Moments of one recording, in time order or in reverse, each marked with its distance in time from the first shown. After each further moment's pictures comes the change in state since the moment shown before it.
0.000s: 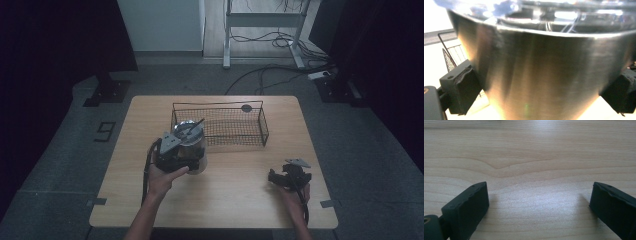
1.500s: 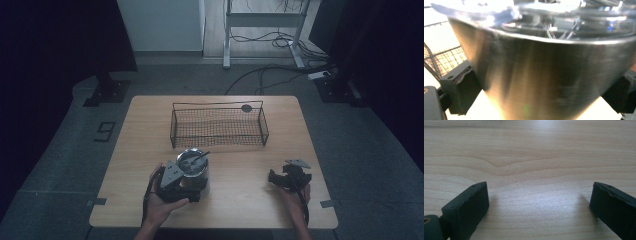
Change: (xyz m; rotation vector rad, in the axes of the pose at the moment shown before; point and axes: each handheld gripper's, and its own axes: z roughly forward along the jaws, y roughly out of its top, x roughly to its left) left arm -0.029 -0.057 -0.029 0.027 -0.101 0.068; right arm 0.000 -0.002 -0.002 0.001 0.006 -0.005
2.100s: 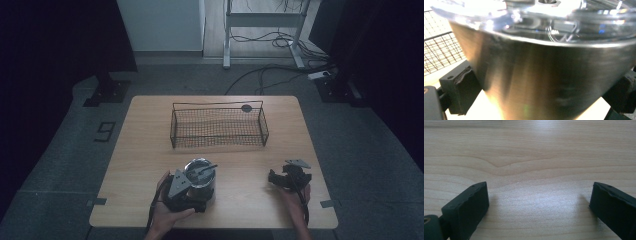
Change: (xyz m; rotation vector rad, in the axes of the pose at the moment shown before) left arm -0.022 -0.022 0.009 0.024 -0.055 0.020; right arm 0.000 0.000 0.000 0.000 -0.001 -0.002
